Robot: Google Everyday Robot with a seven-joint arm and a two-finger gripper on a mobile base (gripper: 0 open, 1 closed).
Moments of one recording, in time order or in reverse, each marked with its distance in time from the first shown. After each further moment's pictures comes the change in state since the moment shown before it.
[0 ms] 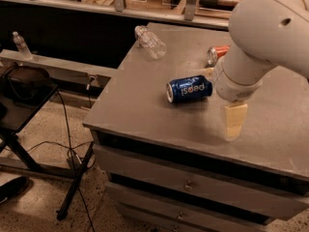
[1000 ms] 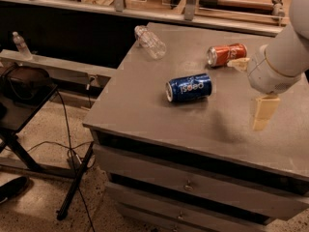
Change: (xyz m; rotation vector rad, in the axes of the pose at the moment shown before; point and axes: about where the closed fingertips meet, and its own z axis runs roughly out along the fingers) arm 0.063 0.003 -0.023 0.037 -0.089 0.103
